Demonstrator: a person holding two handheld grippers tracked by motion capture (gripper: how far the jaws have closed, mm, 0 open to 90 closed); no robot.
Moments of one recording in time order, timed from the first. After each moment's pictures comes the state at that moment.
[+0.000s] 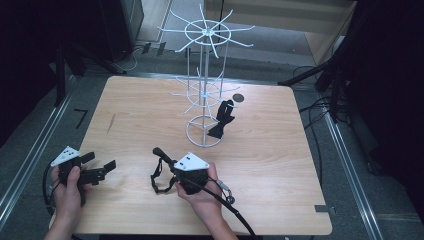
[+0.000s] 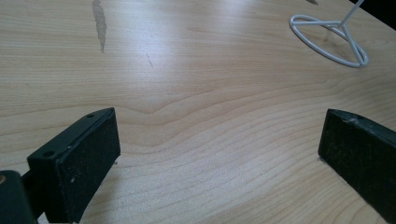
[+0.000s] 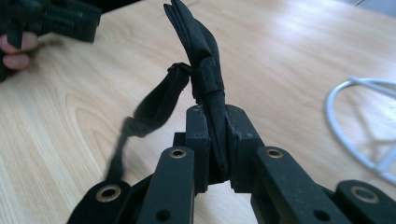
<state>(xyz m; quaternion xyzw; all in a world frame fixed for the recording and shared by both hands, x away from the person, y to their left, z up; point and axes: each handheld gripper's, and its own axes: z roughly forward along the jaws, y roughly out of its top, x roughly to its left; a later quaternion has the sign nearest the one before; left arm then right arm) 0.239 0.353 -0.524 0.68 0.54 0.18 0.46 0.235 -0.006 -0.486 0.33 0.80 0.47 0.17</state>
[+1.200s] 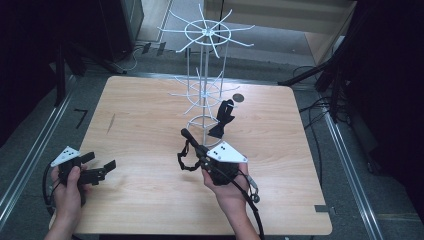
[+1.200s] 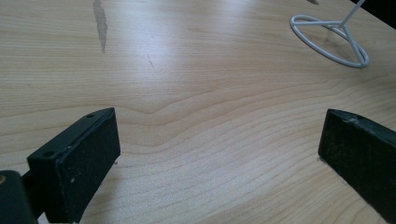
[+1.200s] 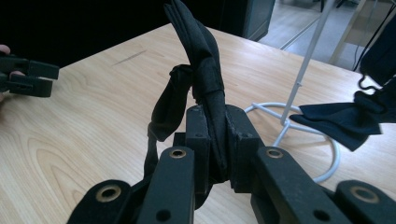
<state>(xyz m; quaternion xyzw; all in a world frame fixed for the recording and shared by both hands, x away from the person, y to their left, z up) 0.238 0.352 -0.524 0.68 0.54 0.18 0.46 0.241 -0.072 -0.445 0.37 0.75 0.51 0.22</state>
